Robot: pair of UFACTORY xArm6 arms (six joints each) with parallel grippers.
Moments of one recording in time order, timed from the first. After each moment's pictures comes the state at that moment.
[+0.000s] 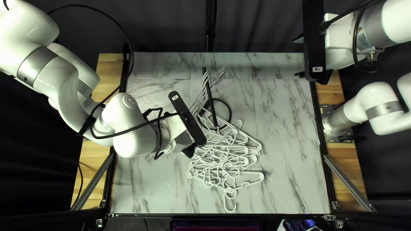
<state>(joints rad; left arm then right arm) -0.49 -0.33 -0.71 0.70 0.87 -1.47 0.20 -0.63 -1.17 -0.35 1.51 0.06</state>
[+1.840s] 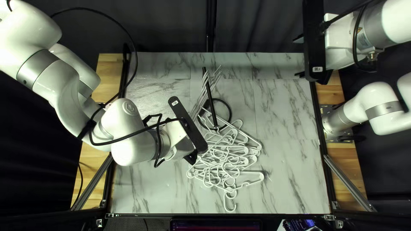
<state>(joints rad) -0.53 -0.30 -0.76 0.72 0.87 -1.55 0.20 -0.63 -1.17 -0.35 1.51 0.06</state>
